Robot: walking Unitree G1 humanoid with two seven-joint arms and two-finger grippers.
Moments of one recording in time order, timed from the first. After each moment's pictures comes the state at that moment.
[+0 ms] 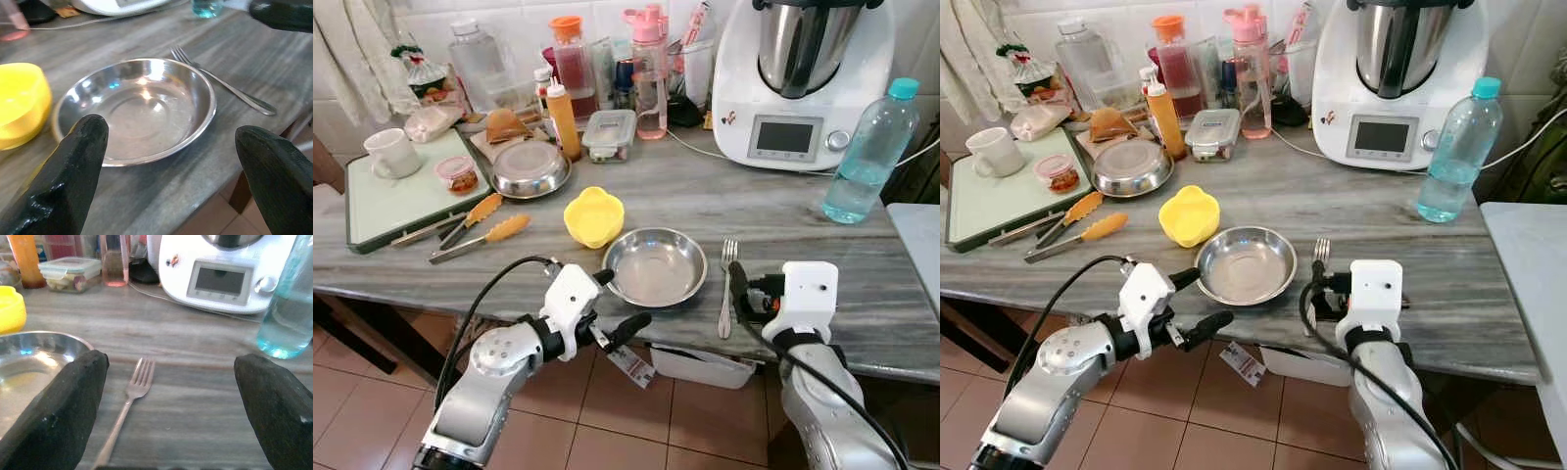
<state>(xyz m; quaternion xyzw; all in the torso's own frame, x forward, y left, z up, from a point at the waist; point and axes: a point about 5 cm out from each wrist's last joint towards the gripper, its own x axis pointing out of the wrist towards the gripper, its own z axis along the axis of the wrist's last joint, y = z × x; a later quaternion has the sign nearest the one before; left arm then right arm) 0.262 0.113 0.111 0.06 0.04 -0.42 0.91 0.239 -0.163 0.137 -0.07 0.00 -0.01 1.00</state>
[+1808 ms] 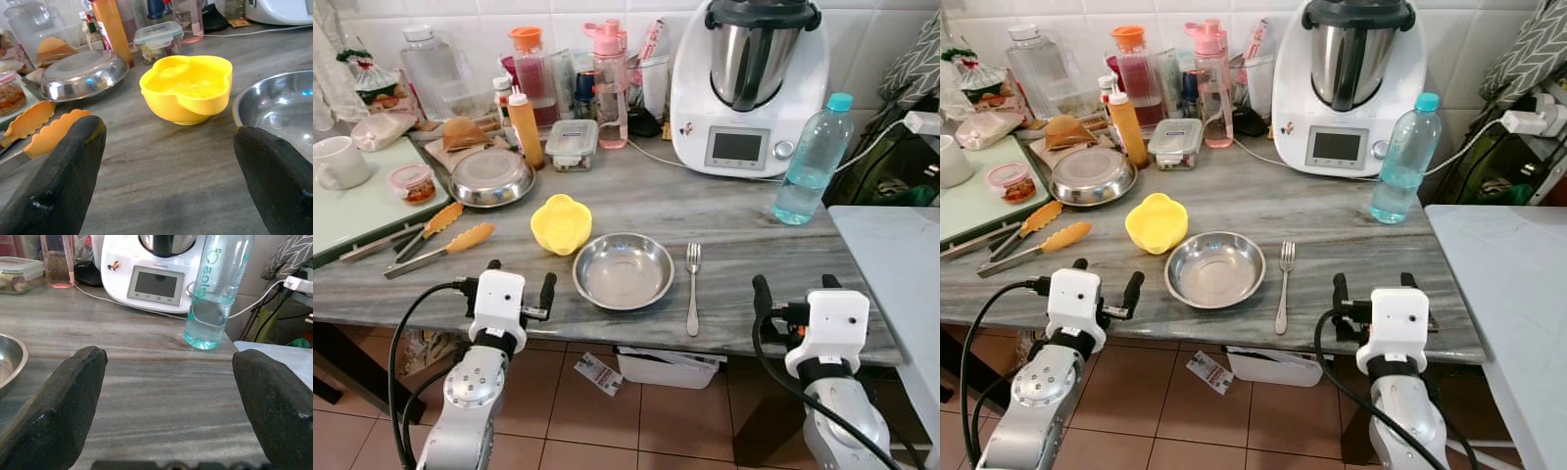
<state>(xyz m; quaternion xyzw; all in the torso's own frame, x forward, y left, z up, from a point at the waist) 0.266 0.166 0.093 0.10 0.02 -0.04 0.99 0.227 -0.178 0.129 -0.07 -0.02 -0.05 1.00</state>
